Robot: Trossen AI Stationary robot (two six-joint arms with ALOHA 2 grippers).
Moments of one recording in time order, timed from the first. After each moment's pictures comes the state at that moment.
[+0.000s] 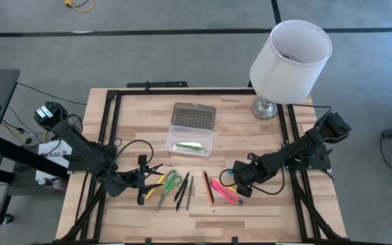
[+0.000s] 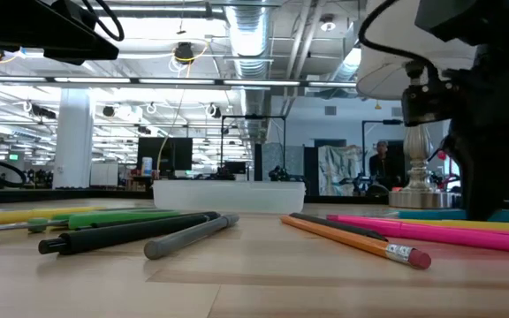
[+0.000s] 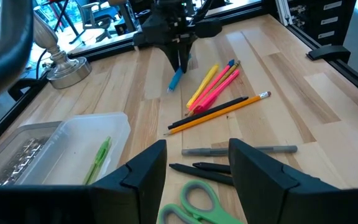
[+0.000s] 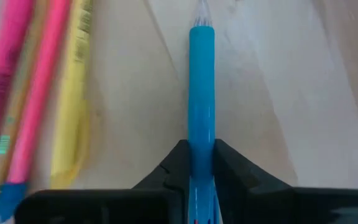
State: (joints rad) left arm -0.76 1.18 0.45 0.28 -0.77 -0.10; right arm 0.45 1.58 0.78 -0.57 0.14 0.76
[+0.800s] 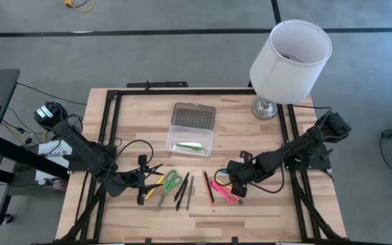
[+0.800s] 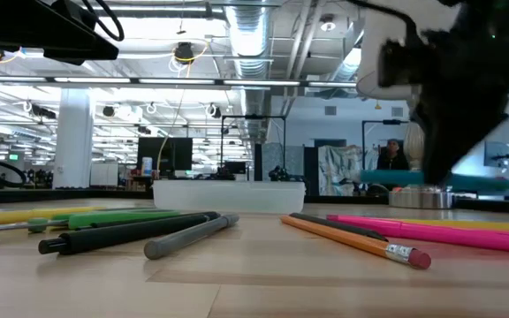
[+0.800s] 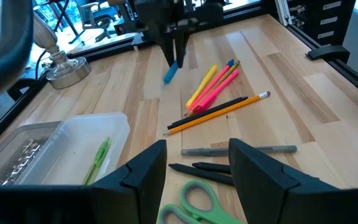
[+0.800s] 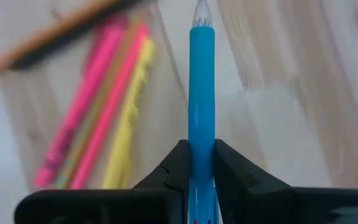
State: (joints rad) left arm -0.76 1.18 0.45 0.28 -0.77 -0.10; right arm 0.43 1.58 0.91 -0.60 0.22 0.62
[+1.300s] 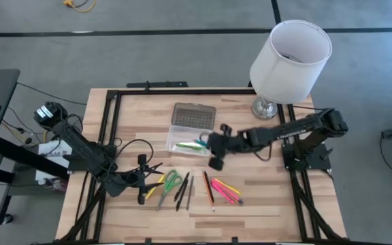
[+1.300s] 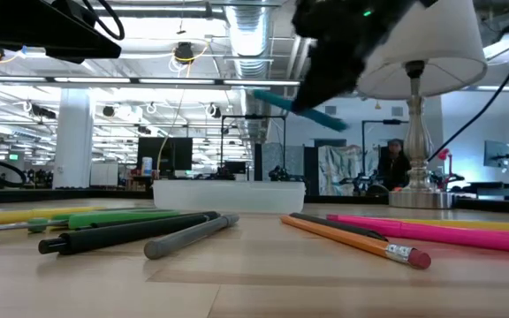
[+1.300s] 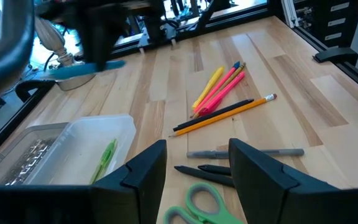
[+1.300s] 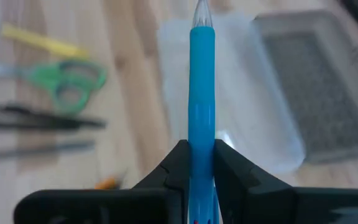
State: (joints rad) left arm -0.76 1.18 0.45 0.29 -0.80 -0.09; right arm 0.12 1.58 1.09 -0.37 0.28 0.26
